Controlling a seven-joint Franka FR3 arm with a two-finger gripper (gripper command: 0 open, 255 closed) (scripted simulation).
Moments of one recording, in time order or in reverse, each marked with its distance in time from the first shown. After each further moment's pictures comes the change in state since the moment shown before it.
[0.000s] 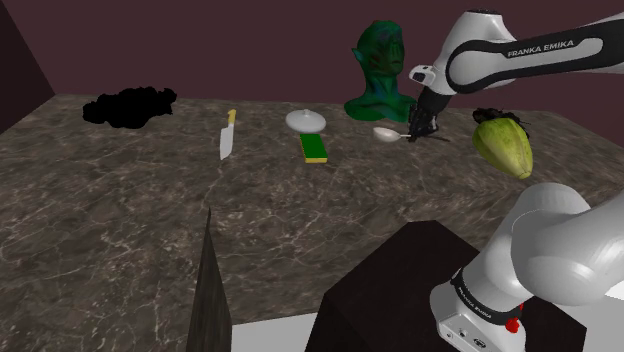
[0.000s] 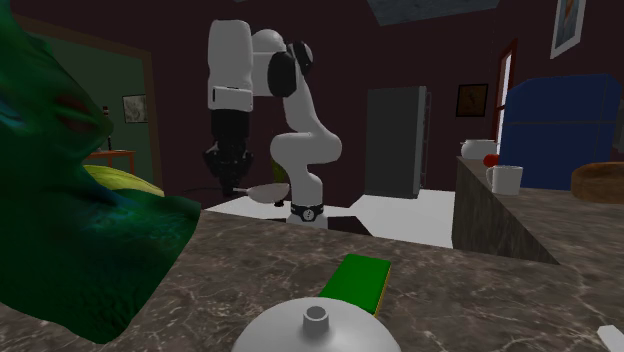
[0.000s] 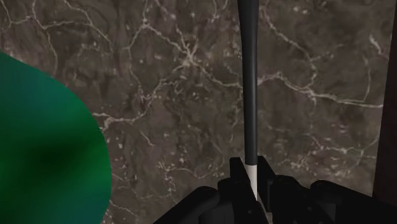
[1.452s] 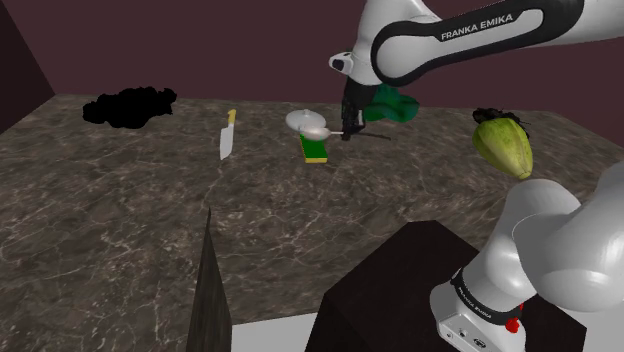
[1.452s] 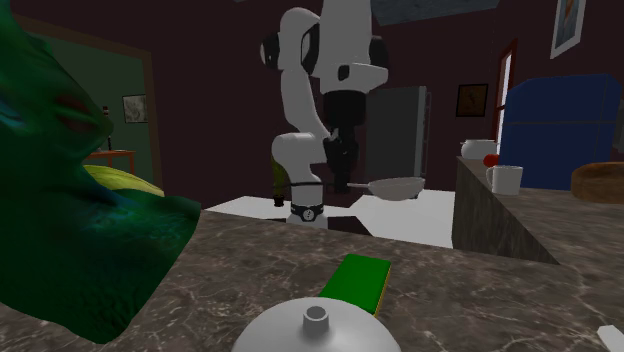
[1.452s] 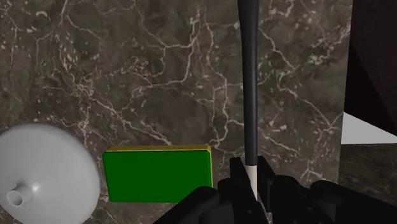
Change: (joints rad) arm 0.241 0.234 0.292 0.173 0.206 -0.005 0.370
